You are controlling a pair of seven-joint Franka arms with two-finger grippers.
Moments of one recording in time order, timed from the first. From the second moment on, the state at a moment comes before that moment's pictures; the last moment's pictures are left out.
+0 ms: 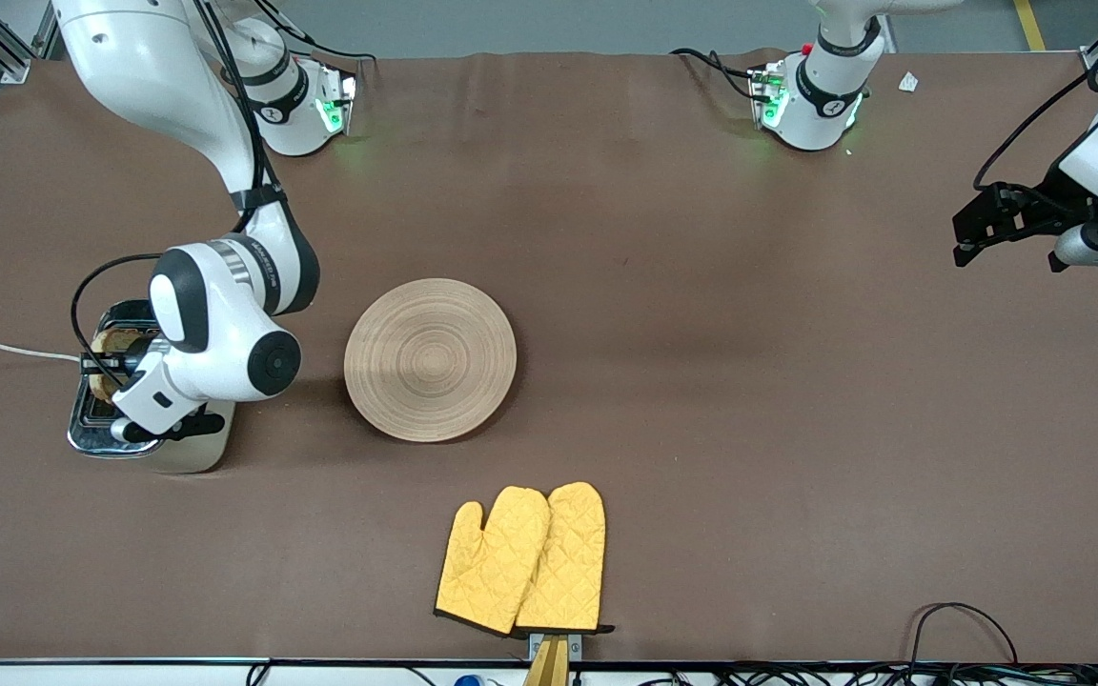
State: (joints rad) left arm -0.05 0.01 -0.09 -1.51 0.03 1.61 -0.04; right arm 0.38 0.52 -0.15 -1.61 -0.88 1.53 0.28
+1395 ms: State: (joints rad) left arm -0.05 0.01 -0.09 -1.51 0.03 1.61 -0.04; right arm 0.06 0.00 -0.15 -1.59 -0.02 1.65 0.13
